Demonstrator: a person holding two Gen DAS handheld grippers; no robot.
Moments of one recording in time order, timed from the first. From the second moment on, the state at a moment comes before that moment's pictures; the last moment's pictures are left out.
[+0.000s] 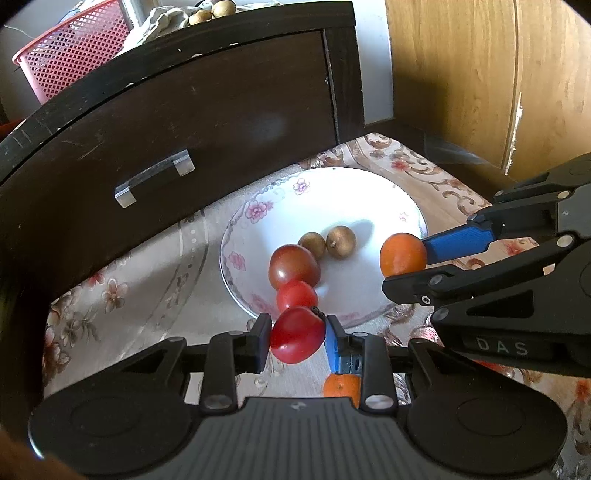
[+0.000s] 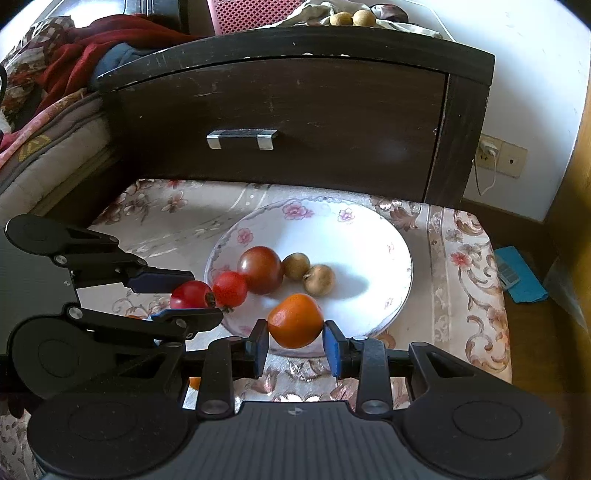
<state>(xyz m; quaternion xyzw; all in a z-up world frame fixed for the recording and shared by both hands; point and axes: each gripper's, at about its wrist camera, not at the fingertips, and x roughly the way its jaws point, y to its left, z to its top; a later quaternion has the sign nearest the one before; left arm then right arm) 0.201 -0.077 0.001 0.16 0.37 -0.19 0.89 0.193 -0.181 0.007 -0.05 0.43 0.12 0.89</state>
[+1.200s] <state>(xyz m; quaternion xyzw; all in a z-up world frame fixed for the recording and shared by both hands) 0.232 -0.089 -0.020 0.16 0.37 -0.19 0.90 0.217 -0.189 -0.015 -0.05 0.43 0.09 0.89</state>
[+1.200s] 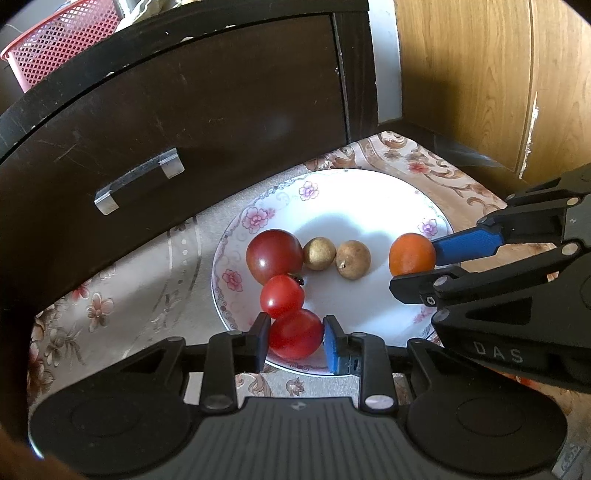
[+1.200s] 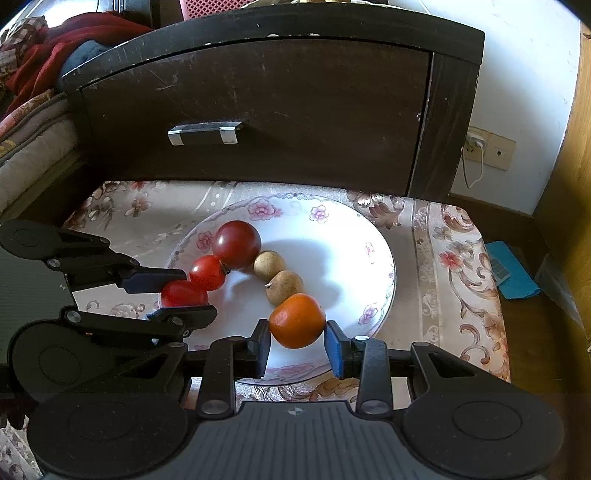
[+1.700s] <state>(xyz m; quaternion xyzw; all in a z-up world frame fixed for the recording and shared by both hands) 0.236 -0.089 -0.021 0.15 0.37 -0.18 0.90 0.220 -0.190 -0.019 -0.05 0.44 0.09 0.89</state>
